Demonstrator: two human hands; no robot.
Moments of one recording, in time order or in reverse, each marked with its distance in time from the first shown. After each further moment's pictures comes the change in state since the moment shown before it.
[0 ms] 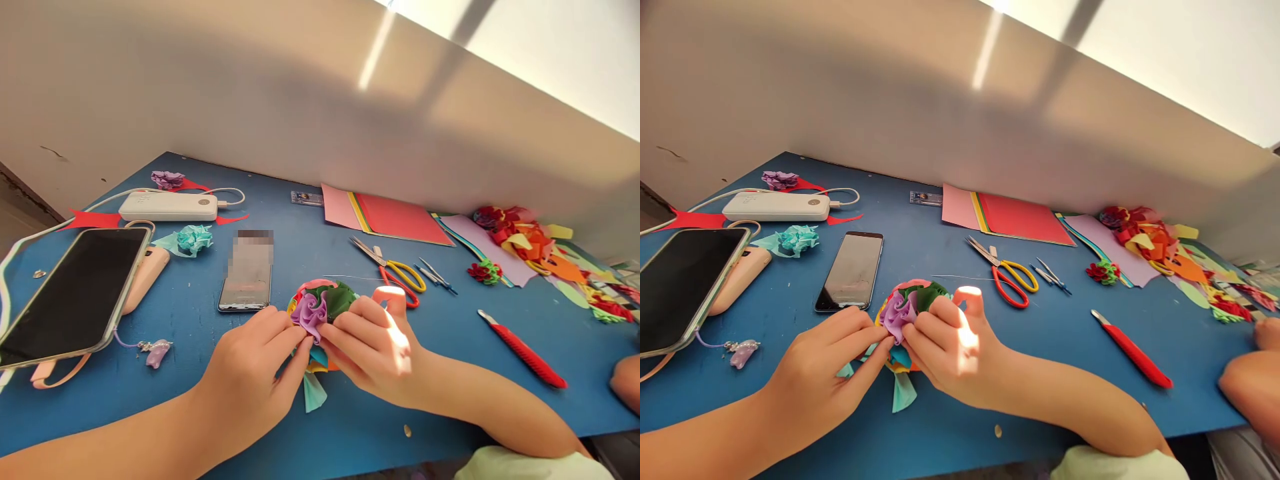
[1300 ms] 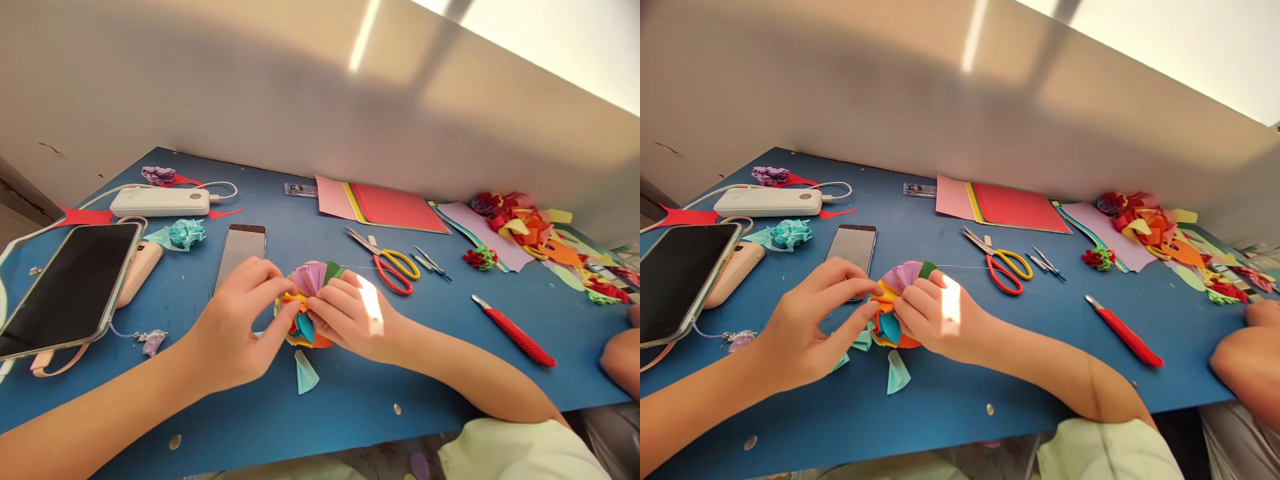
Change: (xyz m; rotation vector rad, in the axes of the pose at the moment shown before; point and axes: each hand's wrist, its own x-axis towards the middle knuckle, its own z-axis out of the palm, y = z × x) left_hand 0.028 -0.012 -0.018 -0.080 -0.089 -0.004; right_hand 0.009 0.018 0.016 0.054 -0.024 -0.145
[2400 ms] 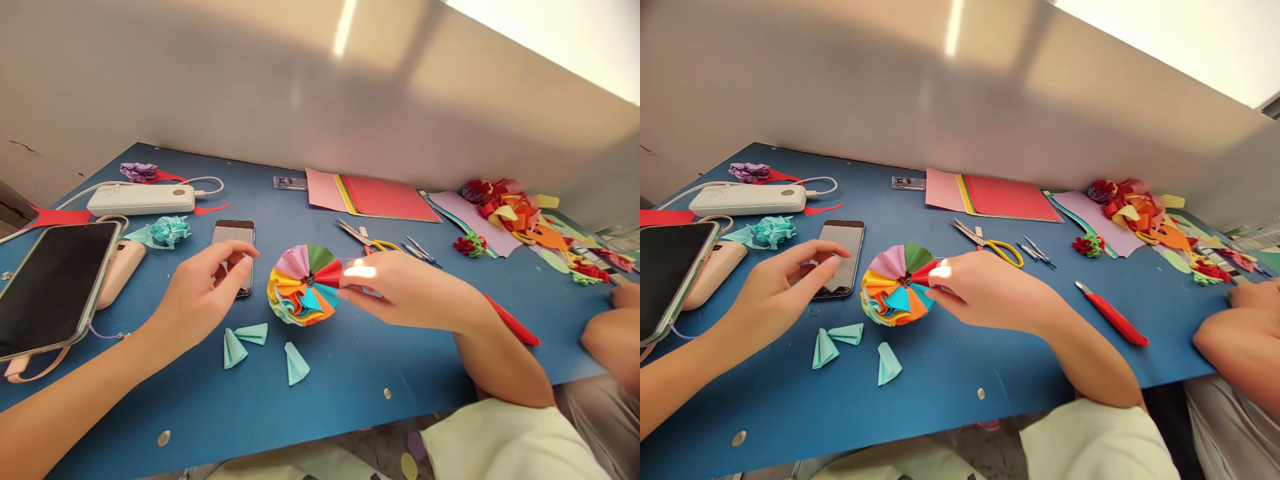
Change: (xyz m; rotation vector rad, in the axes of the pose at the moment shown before) left_hand 0.008 -0.021 -0.013 -0.054 -0.042 -0.578; right_hand -0.005 0.036 -0.069 0.261 -0.609 0.374
